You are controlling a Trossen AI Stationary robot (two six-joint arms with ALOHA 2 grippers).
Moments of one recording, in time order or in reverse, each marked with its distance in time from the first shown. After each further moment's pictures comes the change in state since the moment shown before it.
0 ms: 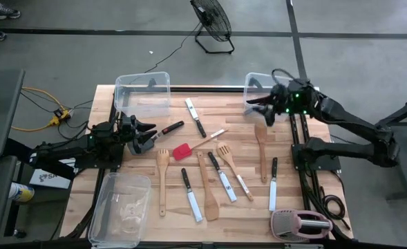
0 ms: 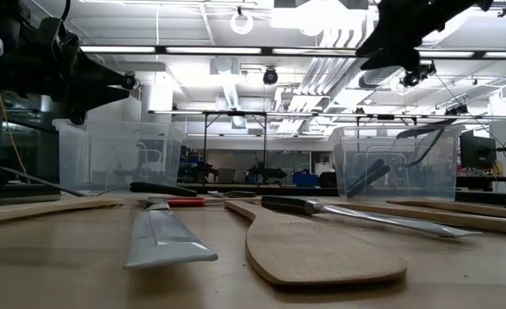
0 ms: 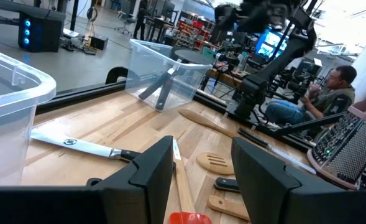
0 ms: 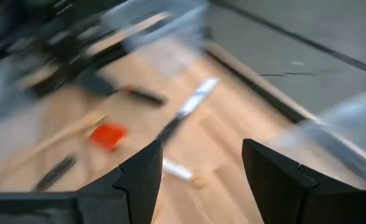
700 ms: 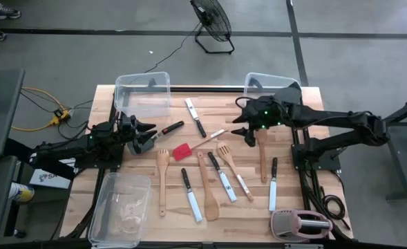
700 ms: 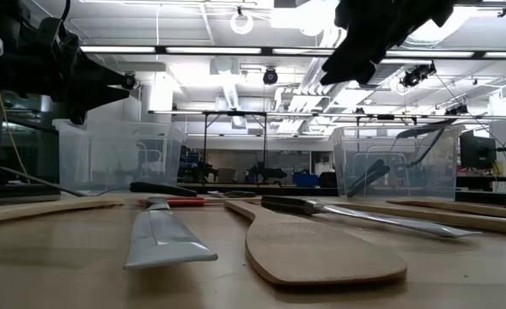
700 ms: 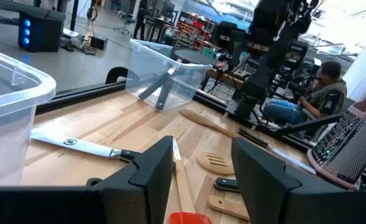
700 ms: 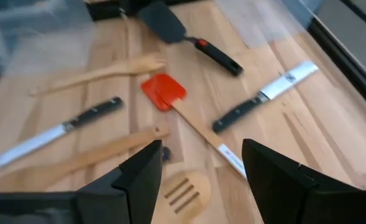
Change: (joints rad) left arm 0.000 0.000 0.000 0.000 0.000 0.000; right arm 0.299 0.293 0.000 0.175 0.049 -0.103
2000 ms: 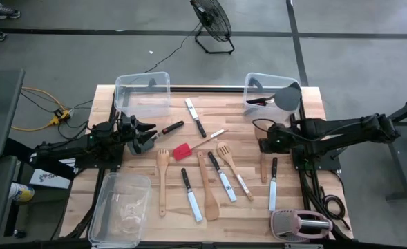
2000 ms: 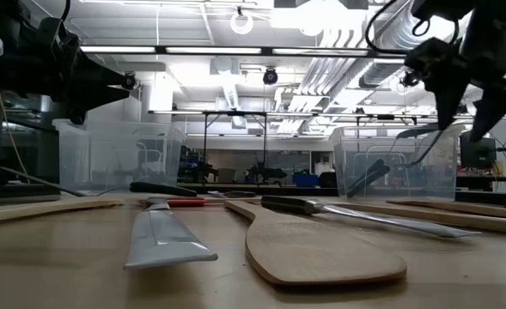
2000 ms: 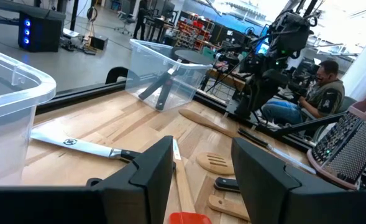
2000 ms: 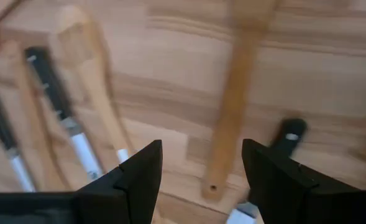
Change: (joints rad) left arm 0.000 0.000 0.000 0.000 0.000 0.000; right arm 0.248 -0.229 -0.187 -0.634 0.136 1.458
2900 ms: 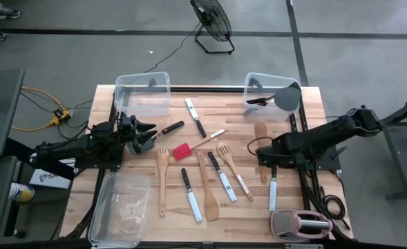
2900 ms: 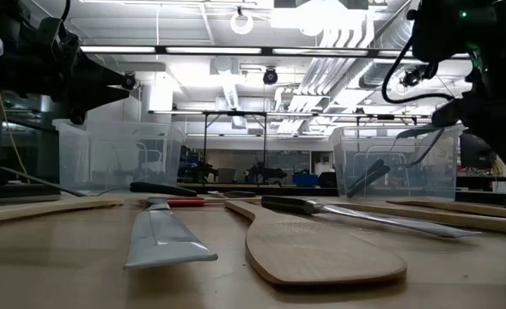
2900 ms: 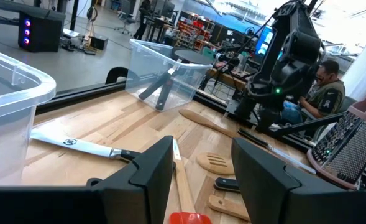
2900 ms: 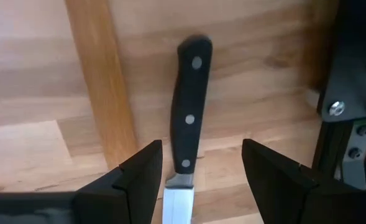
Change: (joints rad) left arm 0.000 0.000 0.000 0.000 0.000 0.000; right arm 0.204 0.341 0.000 -0.104 -0.130 0.361
